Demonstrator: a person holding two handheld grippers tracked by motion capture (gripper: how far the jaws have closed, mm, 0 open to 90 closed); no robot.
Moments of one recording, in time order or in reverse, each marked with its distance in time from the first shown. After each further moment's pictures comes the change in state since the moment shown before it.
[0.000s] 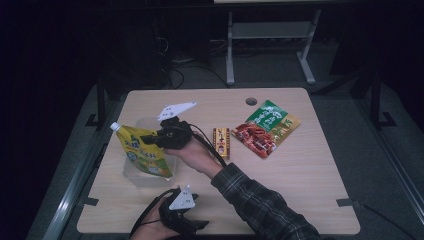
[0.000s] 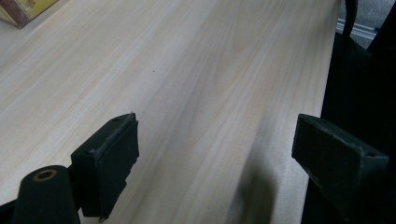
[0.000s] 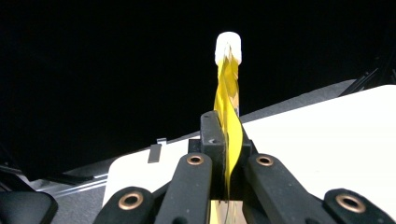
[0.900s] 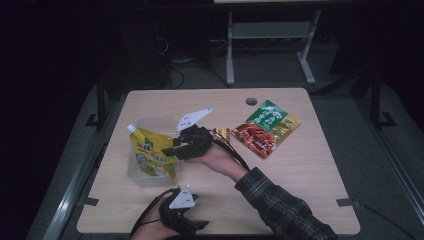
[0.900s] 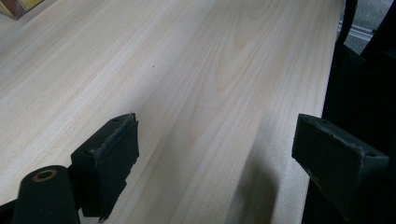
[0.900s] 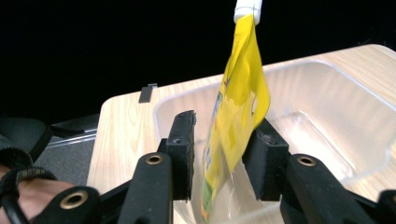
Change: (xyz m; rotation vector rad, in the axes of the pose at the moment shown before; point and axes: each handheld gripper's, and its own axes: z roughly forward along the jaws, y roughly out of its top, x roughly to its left) left arm 0.003 -0.002 0.002 0.010 -0.004 -0.013; right arm -0.008 -0.029 -0.042 0.147 -0.030 -0.068
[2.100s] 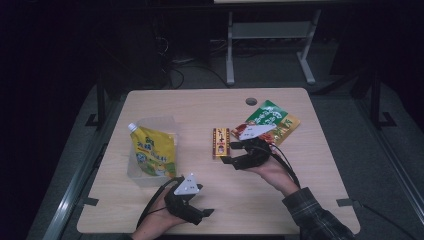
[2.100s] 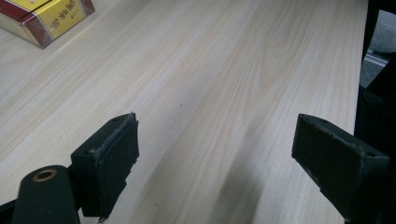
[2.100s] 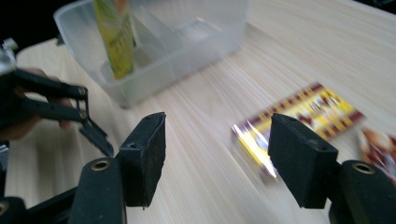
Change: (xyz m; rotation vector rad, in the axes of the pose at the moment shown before) left arm 0.019 0.021 0.011 -0.029 0.004 -0.032; right arm -0.029 -0.113 -0.103 0.071 -0.264 0.182
